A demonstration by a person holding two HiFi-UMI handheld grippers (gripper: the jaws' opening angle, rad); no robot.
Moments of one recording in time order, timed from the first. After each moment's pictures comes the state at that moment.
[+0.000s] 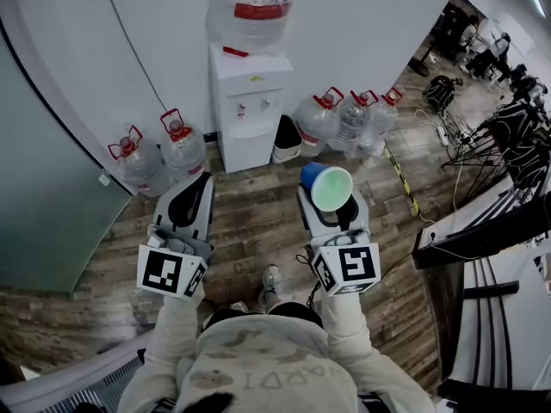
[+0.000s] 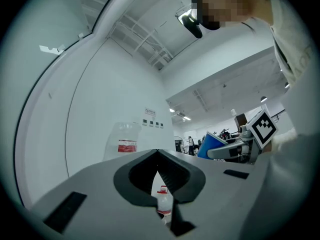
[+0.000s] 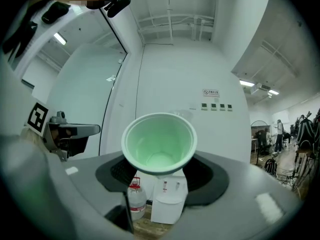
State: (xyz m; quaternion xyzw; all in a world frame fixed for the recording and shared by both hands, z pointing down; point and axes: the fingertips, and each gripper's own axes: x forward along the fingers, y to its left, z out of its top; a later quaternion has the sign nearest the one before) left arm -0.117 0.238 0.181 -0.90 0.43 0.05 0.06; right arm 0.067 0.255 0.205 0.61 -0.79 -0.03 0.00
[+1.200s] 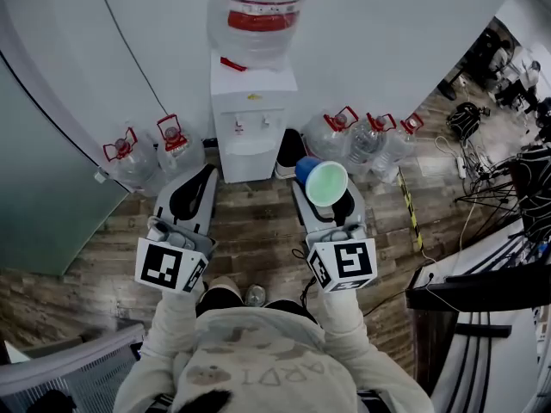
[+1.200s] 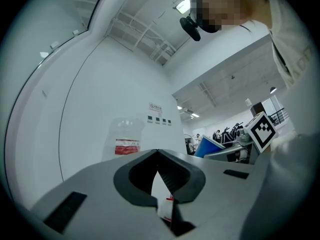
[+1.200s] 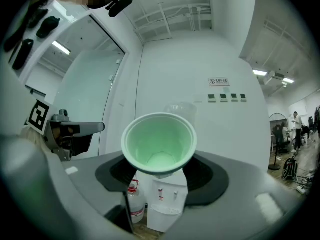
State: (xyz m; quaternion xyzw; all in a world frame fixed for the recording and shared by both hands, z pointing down) left arm -0.011 0.104 0.179 -0.87 0.48 0.05 0.07; right arm 0.155 0.092 0.214 0.54 -0.84 -0.02 -0.01
